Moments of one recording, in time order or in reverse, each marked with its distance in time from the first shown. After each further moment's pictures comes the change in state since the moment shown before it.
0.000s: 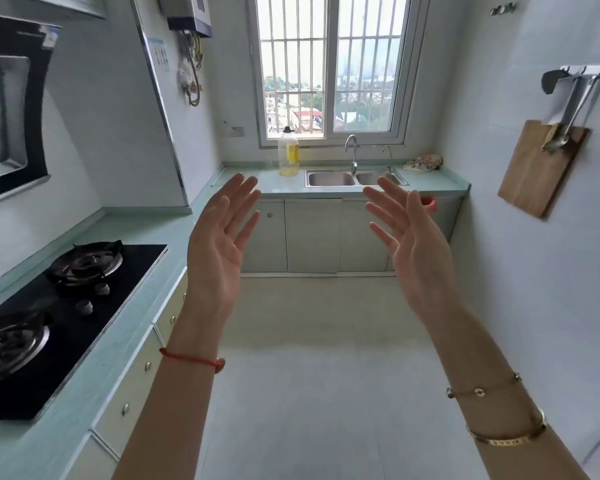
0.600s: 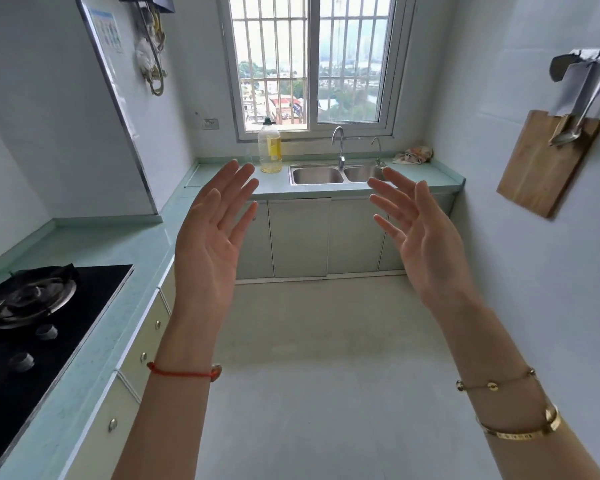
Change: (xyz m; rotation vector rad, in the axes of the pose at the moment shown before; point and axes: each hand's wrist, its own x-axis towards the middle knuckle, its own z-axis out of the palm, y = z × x) left_hand 0.145 -0.064 -0.027 -0.081 -0.073 -0.004; right_hand 0.148 0.067 -0.002 -0.025 0.053 0.017
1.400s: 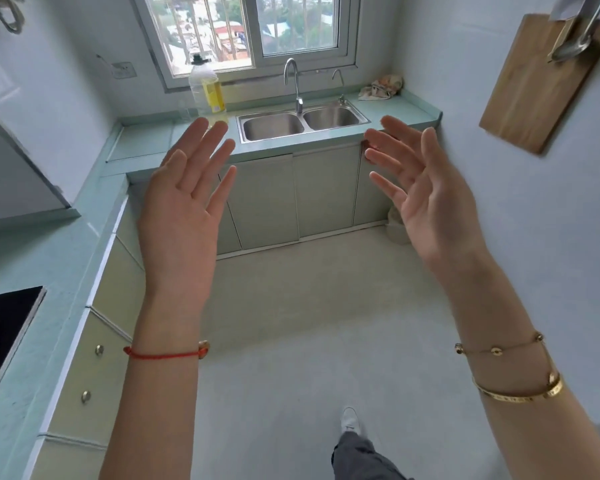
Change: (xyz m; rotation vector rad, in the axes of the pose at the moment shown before) left_hand 0.158 -0.150 0.009 -0.045 -0.024 -0.181; right_hand 0.150 0.079 -0.080 0.021 0.127 0.051
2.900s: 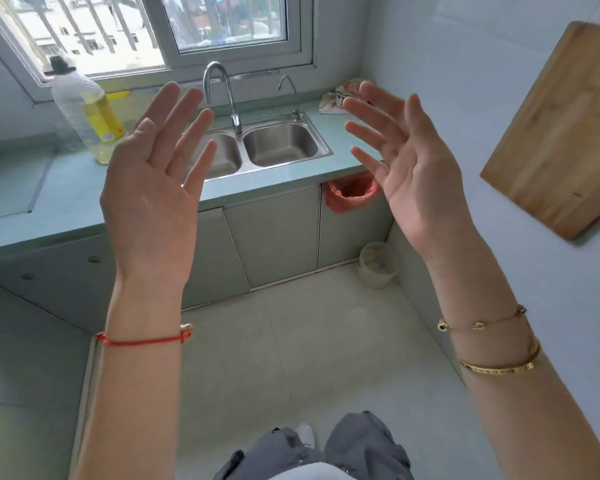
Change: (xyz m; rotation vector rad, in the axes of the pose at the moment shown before) left_hand 0.491 -0.293 0.135 -0.020 -0.043 -0.039; right_hand 0.525 0.090 -0.217 -0.051 0.026 0.025
